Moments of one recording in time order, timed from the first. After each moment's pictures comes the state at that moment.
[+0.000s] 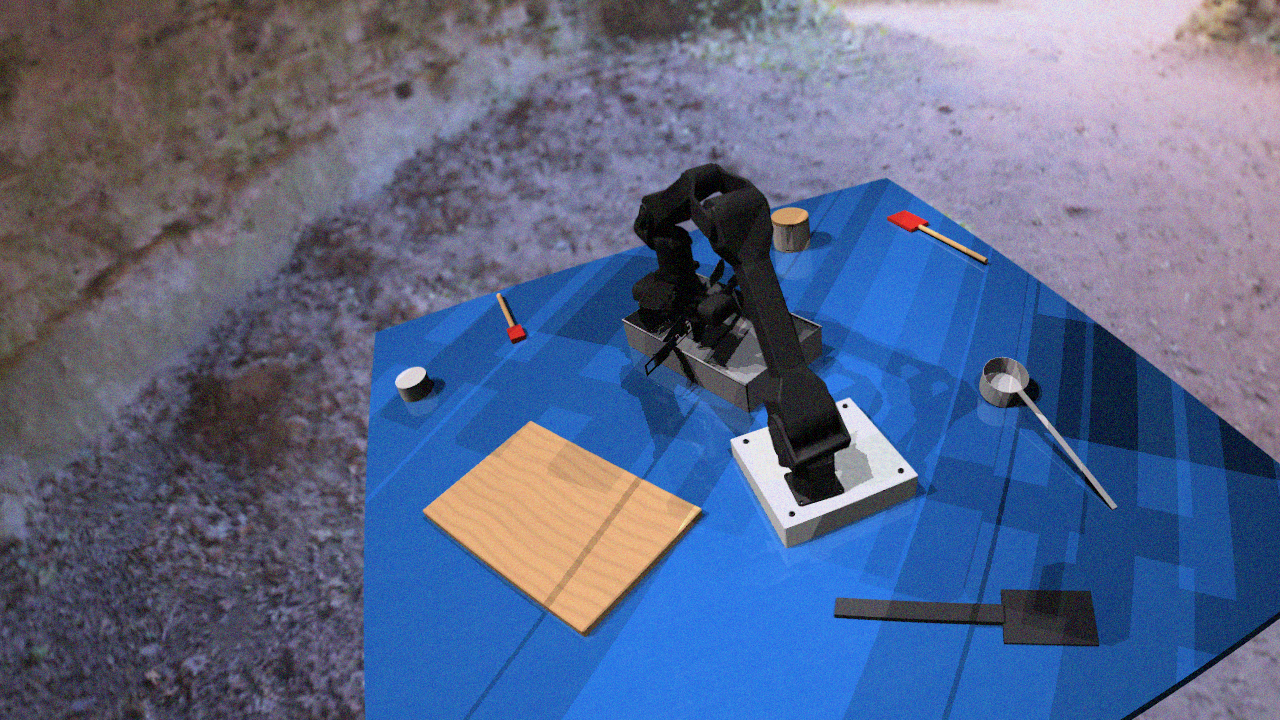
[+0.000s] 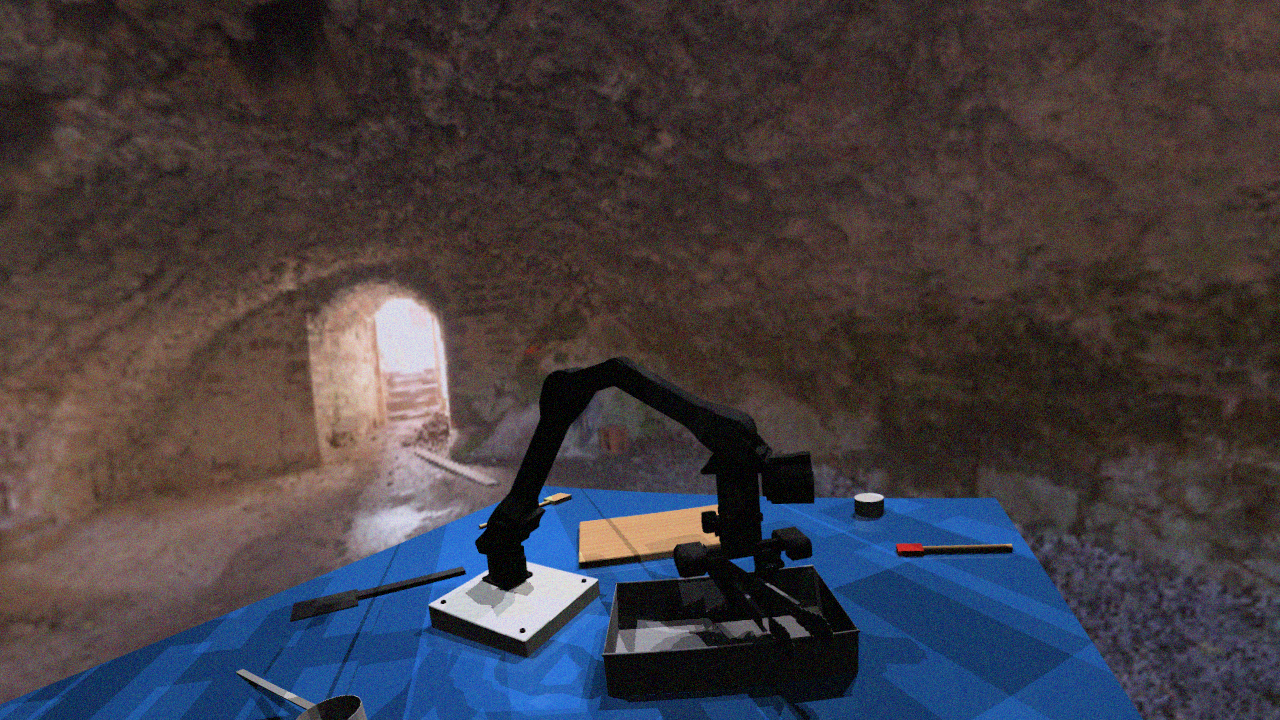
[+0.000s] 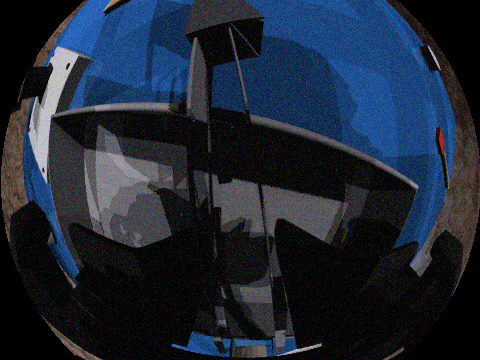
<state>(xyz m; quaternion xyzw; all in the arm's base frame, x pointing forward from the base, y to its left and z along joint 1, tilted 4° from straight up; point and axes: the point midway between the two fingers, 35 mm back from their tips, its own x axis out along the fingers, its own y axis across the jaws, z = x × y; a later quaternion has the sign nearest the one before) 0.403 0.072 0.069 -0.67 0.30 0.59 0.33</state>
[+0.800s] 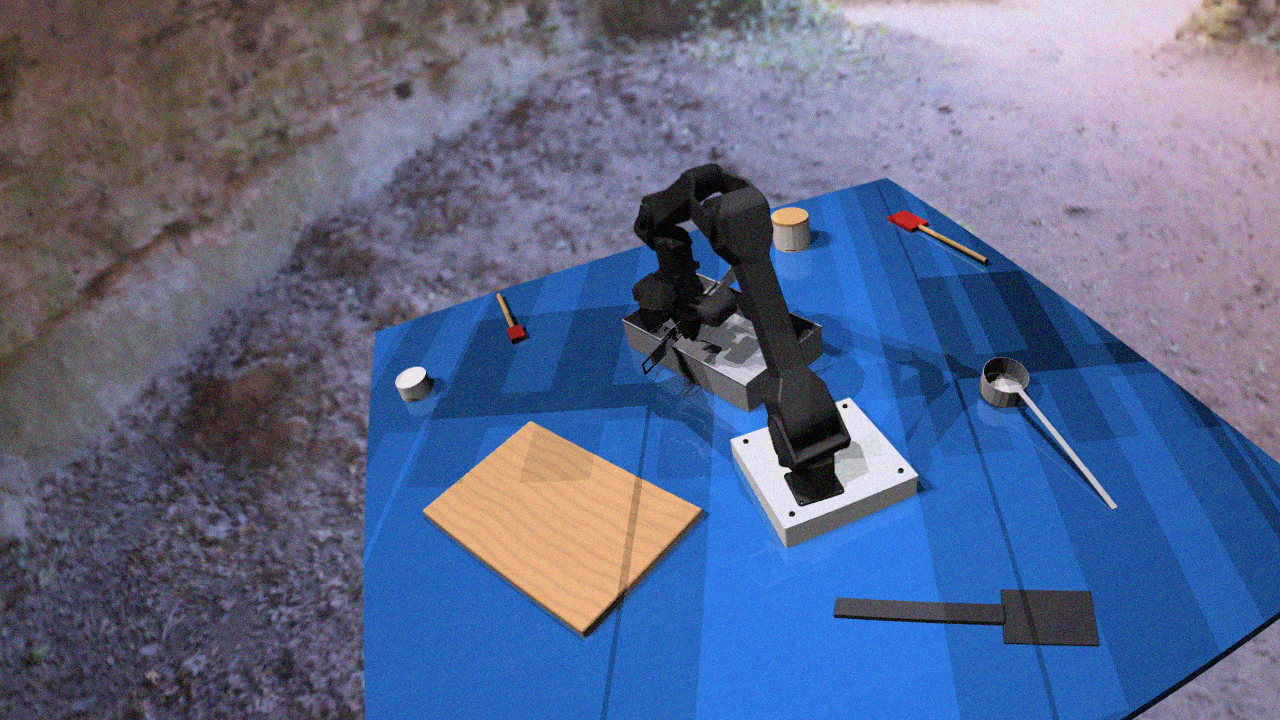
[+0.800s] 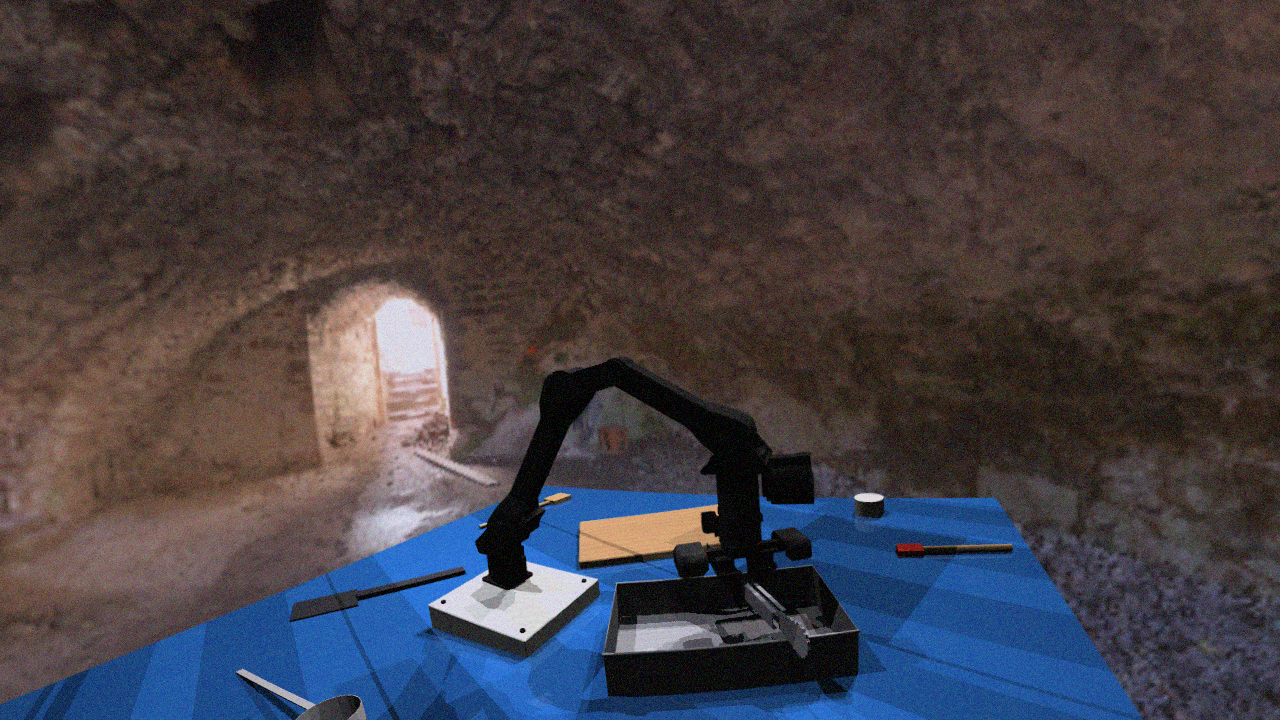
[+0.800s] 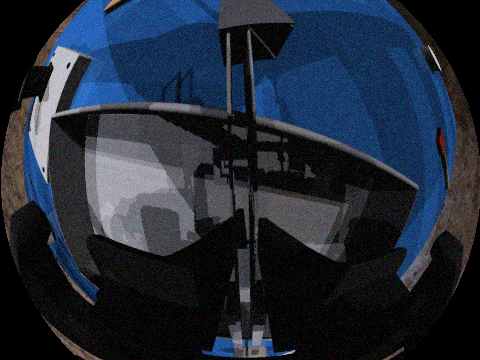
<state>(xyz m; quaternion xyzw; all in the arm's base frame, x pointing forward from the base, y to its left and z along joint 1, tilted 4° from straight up) 0.403 0.072 0.069 -0.67 0.30 0.59 0.33</state>
